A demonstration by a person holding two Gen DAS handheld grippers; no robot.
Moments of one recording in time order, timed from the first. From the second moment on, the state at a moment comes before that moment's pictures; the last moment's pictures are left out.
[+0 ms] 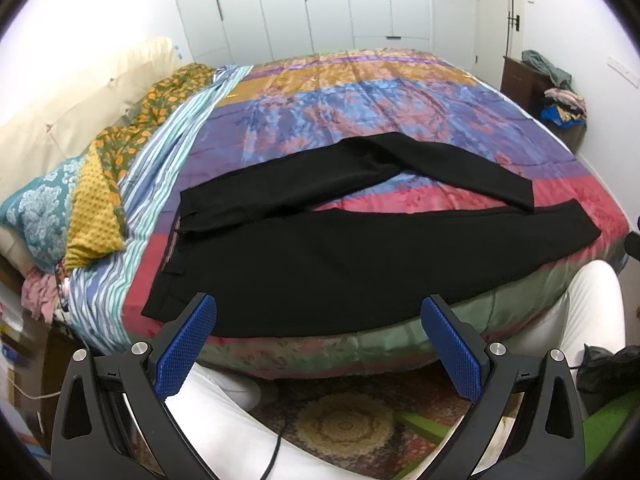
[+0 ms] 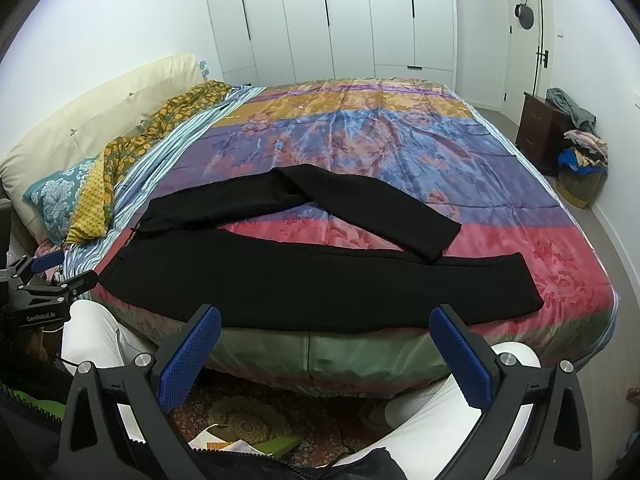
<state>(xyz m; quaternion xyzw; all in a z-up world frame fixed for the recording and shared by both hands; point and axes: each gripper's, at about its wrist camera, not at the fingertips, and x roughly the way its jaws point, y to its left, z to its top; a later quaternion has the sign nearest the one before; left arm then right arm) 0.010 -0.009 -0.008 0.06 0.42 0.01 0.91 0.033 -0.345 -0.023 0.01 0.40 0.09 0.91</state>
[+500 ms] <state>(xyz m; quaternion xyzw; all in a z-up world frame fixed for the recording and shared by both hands) 0.013 -0.010 -0.013 0.06 0.42 0.01 0.91 0.038 -0.342 -0.025 0.01 0.40 0.10 0.91</state>
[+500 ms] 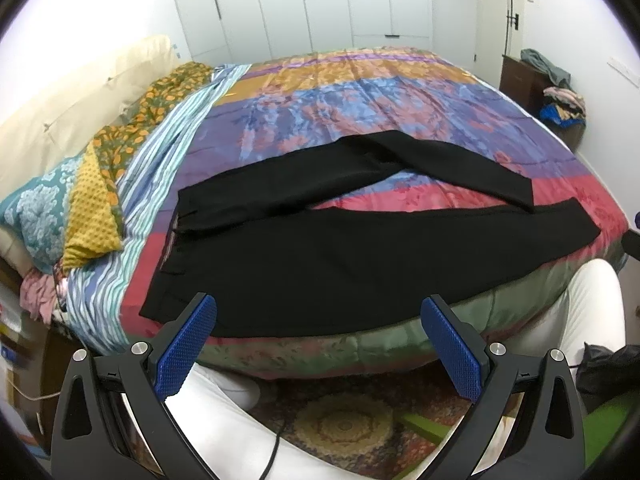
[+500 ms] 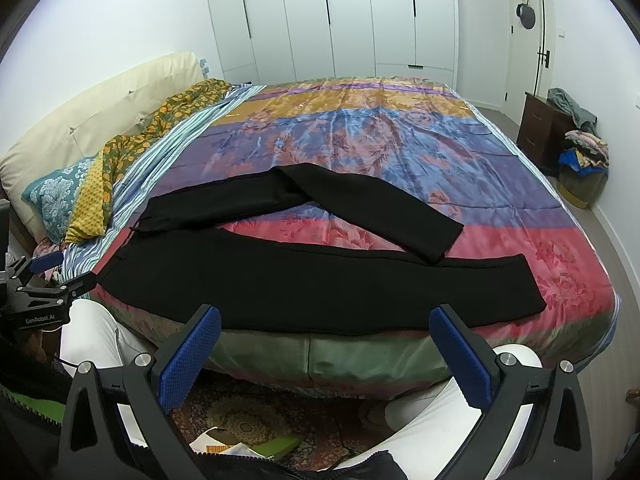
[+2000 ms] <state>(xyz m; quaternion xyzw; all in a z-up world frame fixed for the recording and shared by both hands) 0.018 -0.014 -0.009 0.05 0.42 0.00 0.90 0.047 -0.336 -0.022 0.01 0.40 0.11 0.91</state>
